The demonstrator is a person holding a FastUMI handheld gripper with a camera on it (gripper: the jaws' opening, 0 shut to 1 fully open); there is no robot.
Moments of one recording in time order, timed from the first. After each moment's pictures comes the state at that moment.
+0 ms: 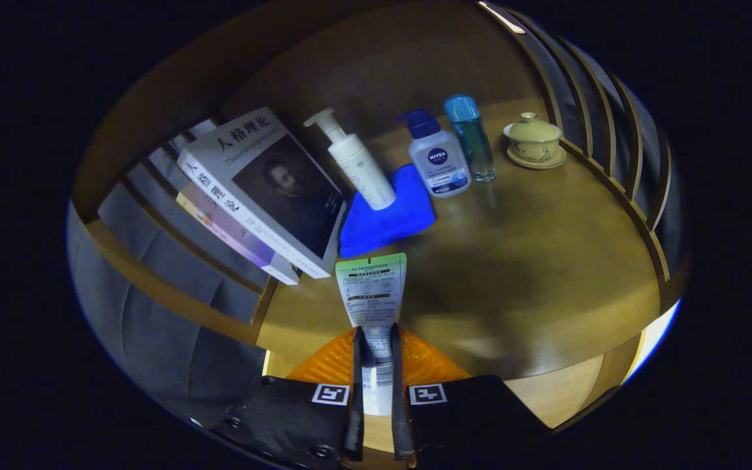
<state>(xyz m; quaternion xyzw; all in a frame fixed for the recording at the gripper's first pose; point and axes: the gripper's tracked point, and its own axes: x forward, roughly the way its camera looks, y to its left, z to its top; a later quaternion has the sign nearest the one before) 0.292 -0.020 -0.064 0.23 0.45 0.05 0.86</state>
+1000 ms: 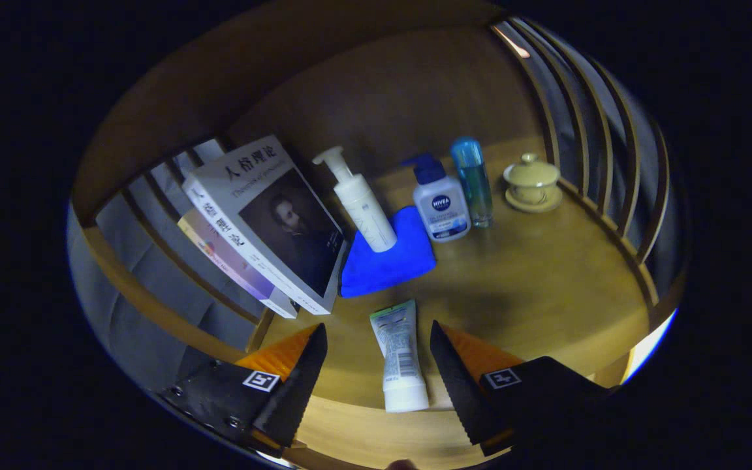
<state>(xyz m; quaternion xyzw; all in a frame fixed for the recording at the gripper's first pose) 0.311 -0.024 -0.029 0.18 0.36 0.03 0.91</state>
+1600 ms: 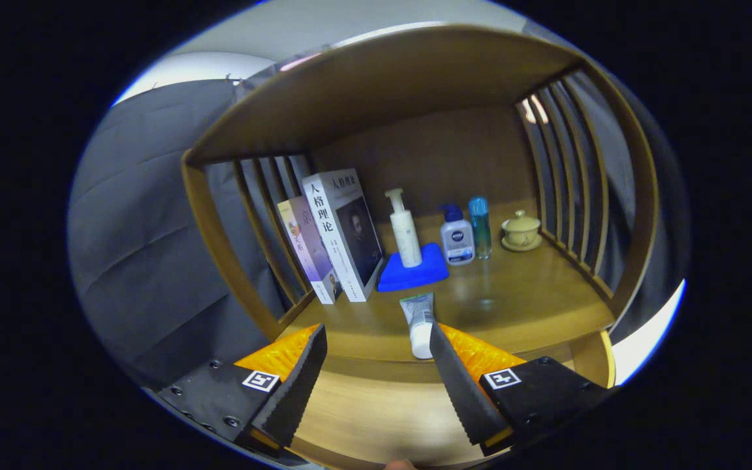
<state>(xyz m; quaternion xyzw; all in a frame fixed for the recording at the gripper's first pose) 0.192 0.004 0.015 0.09 0.22 0.06 0.97</state>
